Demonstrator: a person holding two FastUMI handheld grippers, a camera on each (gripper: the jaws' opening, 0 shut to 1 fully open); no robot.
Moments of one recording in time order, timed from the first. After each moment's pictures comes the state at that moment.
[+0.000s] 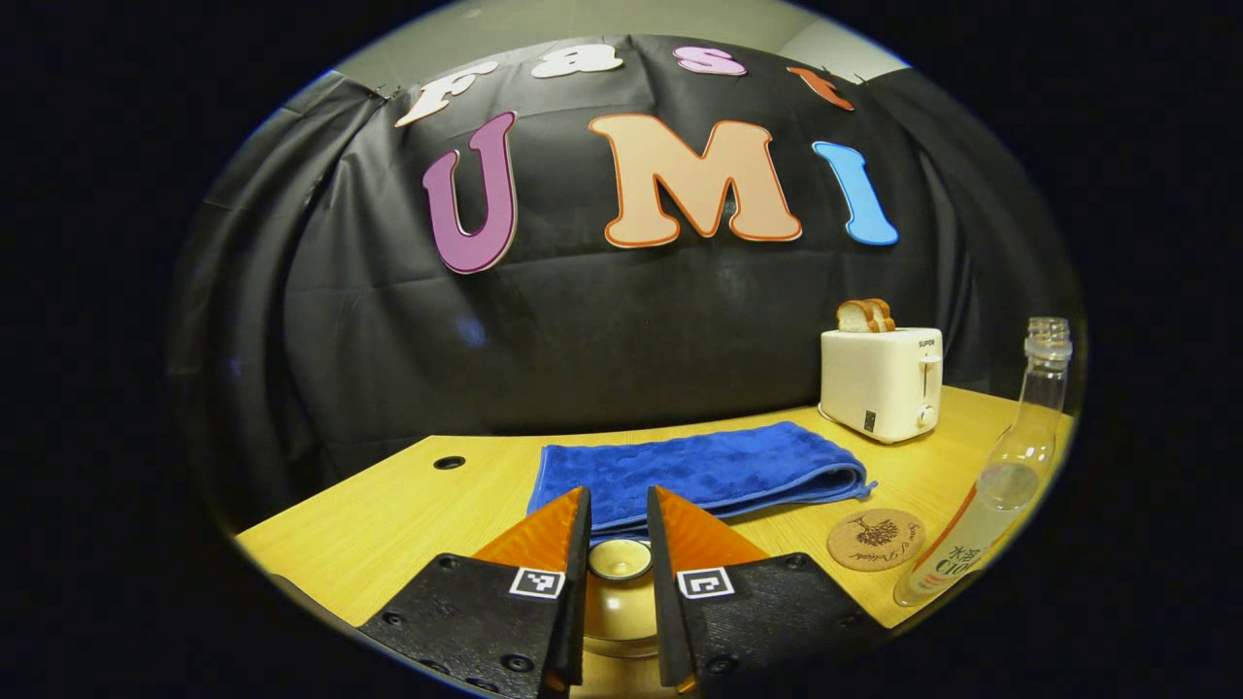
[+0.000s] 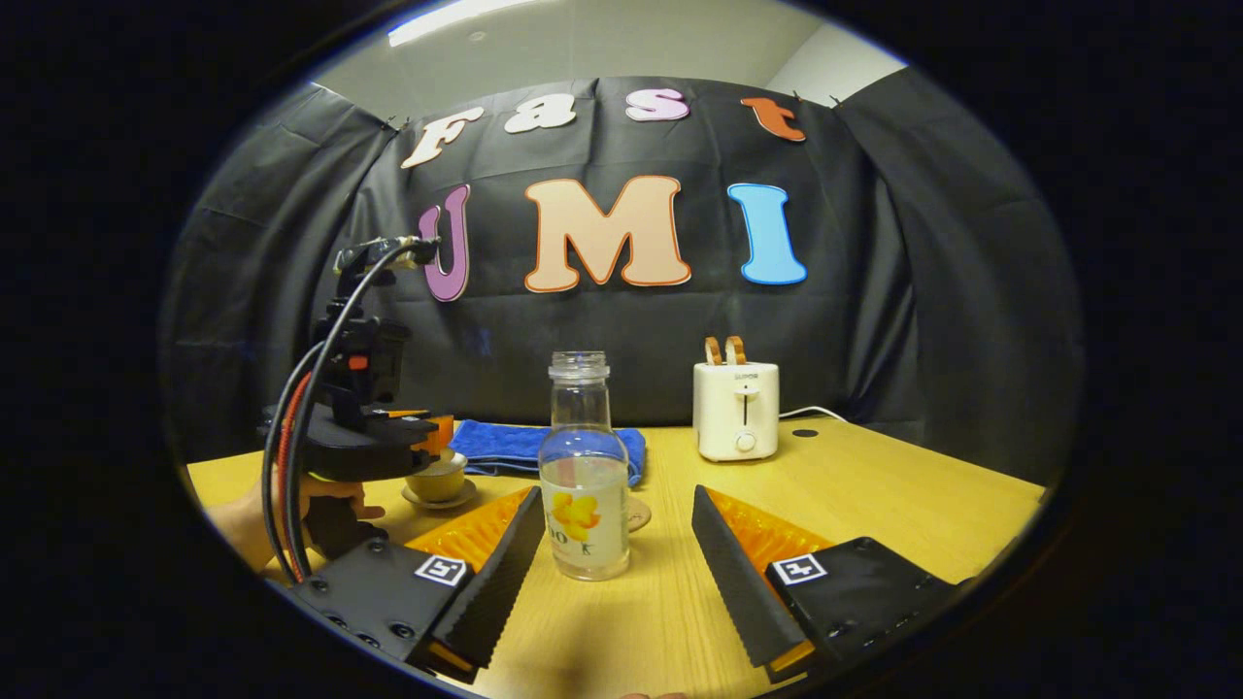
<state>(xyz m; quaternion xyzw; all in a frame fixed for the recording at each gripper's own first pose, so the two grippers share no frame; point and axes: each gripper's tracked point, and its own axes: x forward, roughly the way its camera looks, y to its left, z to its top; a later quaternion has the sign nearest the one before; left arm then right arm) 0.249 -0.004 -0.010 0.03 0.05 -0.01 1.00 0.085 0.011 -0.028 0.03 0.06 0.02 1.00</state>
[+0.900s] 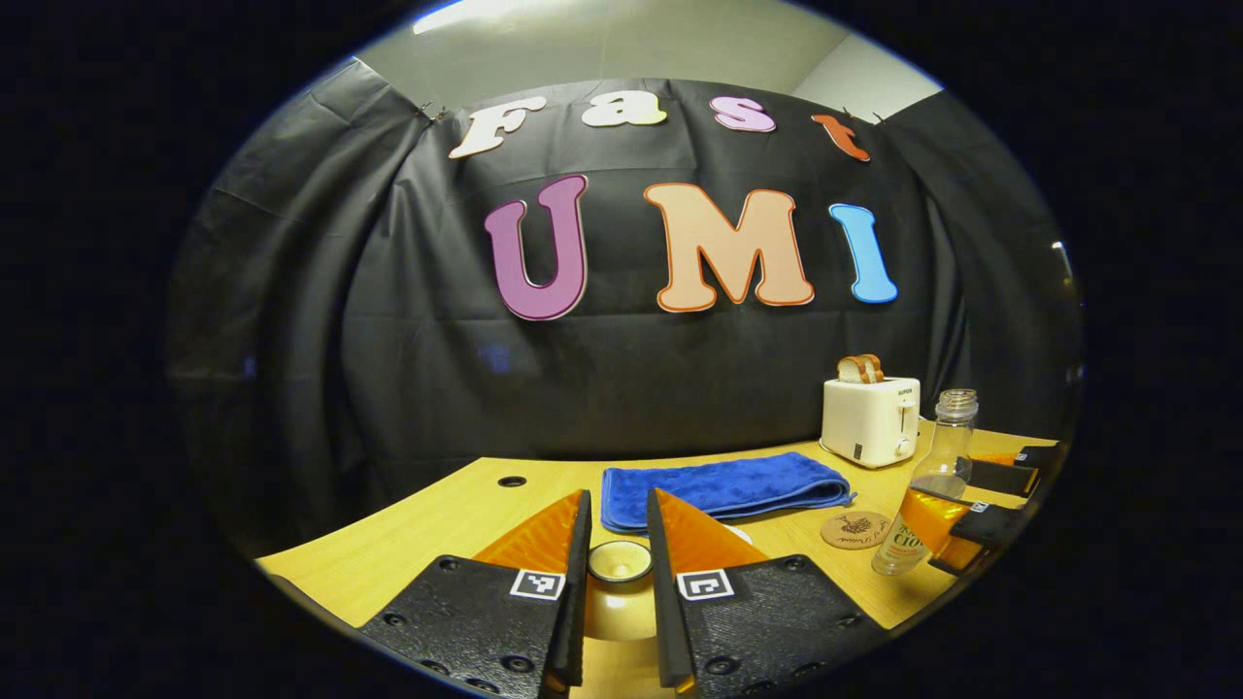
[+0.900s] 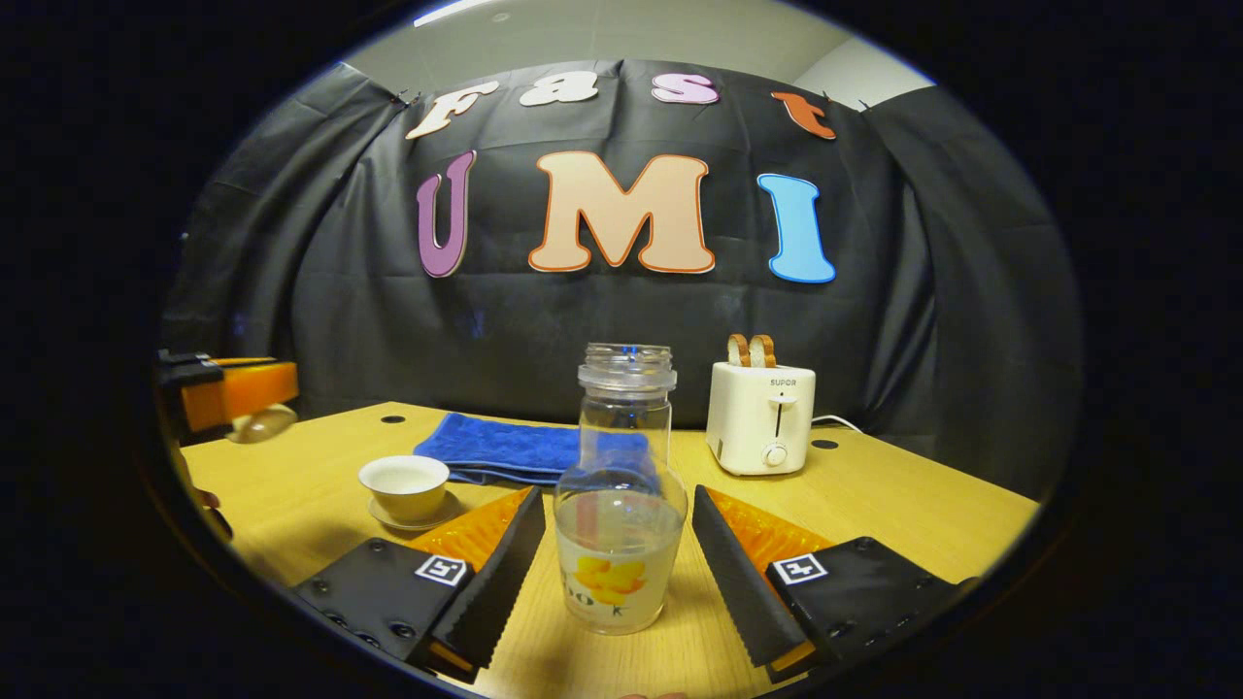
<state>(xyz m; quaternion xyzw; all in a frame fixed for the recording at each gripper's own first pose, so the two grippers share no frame) 0.149 0.066 0.043 0.02 0.00 0.01 1.00 0.158 0.034 -0.044 -0.01 0.08 0.00 1.00</state>
